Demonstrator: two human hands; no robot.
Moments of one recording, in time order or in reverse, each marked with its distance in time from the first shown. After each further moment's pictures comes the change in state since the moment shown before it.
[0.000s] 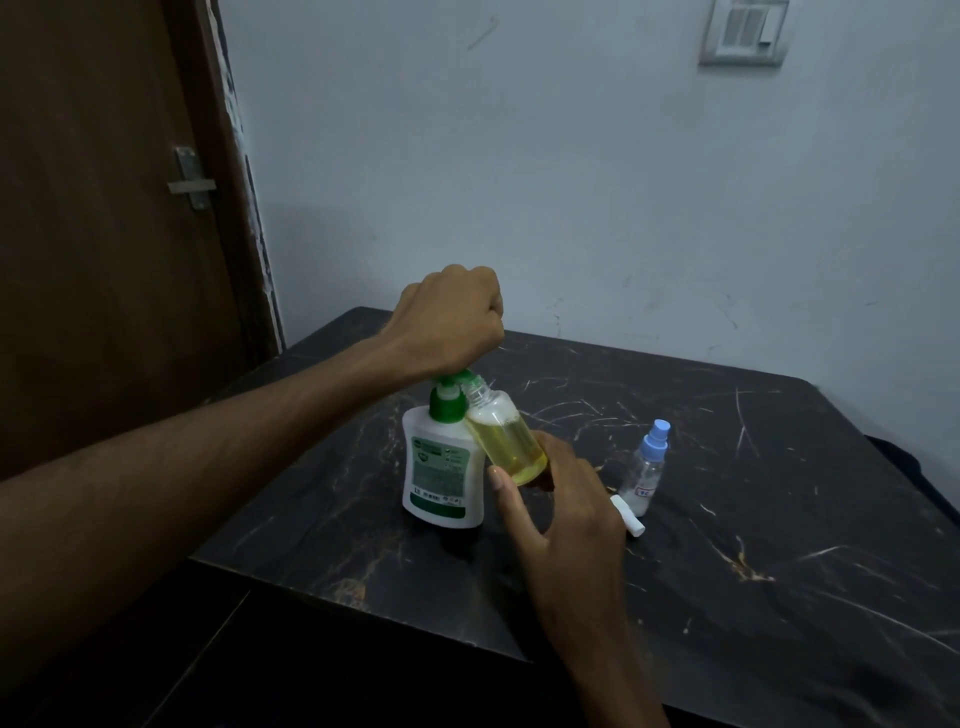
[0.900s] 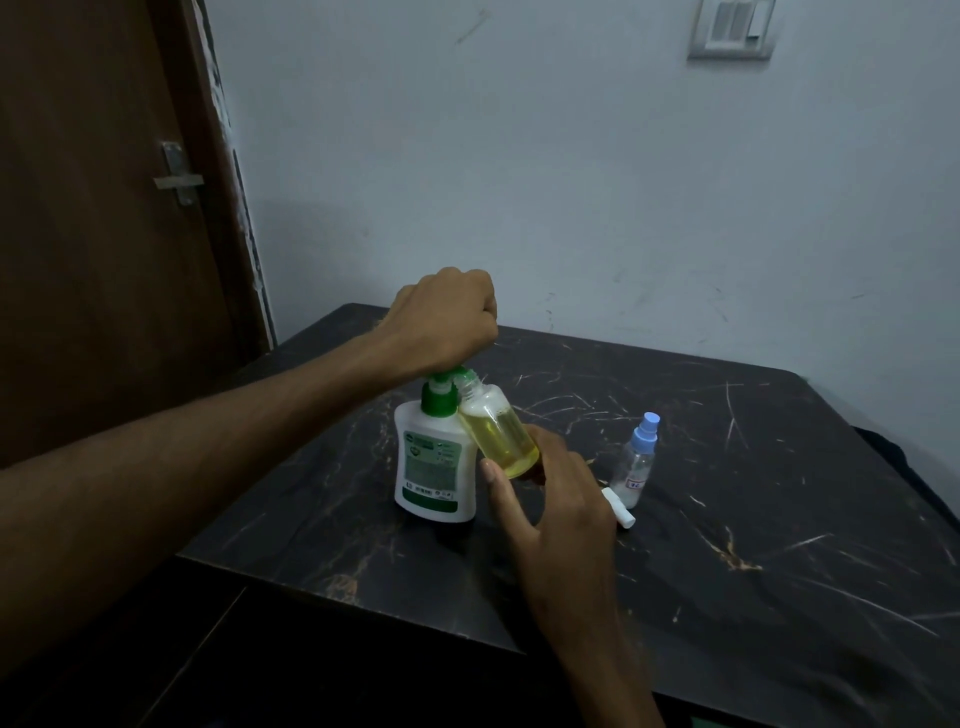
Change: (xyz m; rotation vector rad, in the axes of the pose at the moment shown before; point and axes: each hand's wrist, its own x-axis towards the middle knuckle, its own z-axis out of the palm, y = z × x) left_hand 0.003 -0.001 0.007 0.029 -0.065 -0.015; right_hand 0.001 0.000 0.001 -0.010 -0.005 0.006
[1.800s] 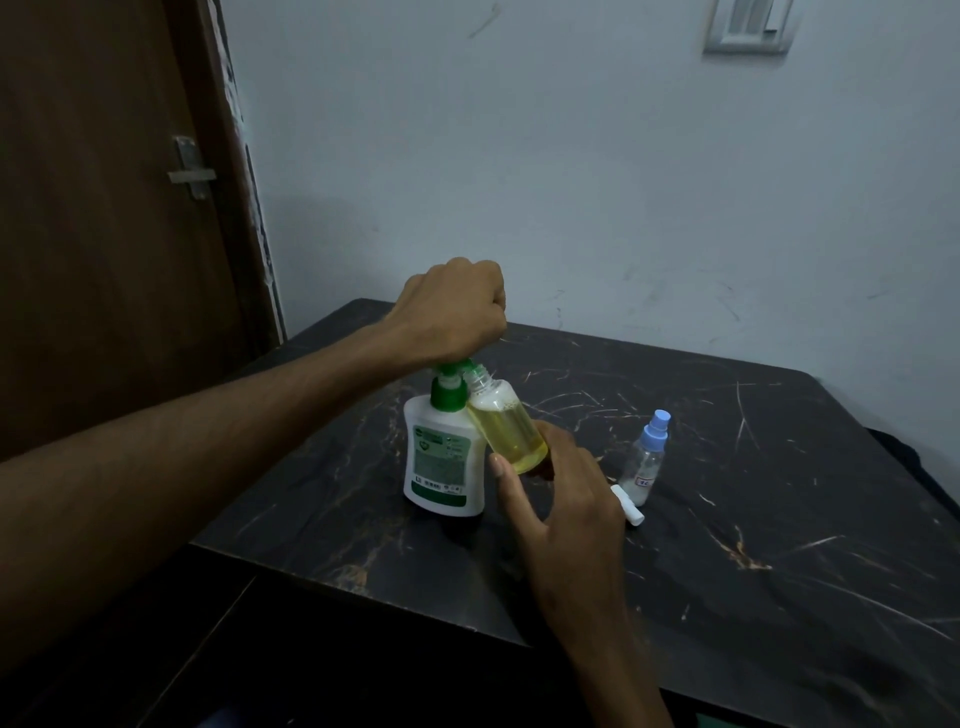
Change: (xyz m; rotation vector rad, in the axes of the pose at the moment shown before) left_hand -0.001 -0.002 -0.003 0.005 -0.004 -0.004; right_hand 0.000 0.000 0.001 0.011 0.005 0.008
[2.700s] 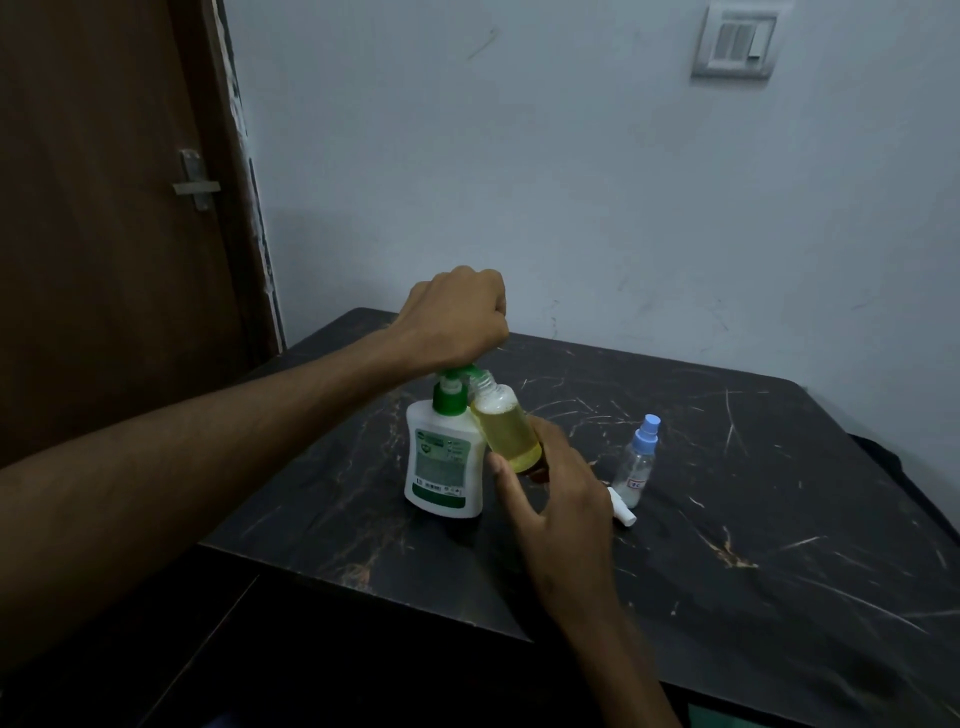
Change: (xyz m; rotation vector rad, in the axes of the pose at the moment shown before) left_hand -0.001 0.005 -0.002 0.002 0.026 0.009; right_hand 0.007 -0.004 -0.004 0.075 -0.073 -0.003
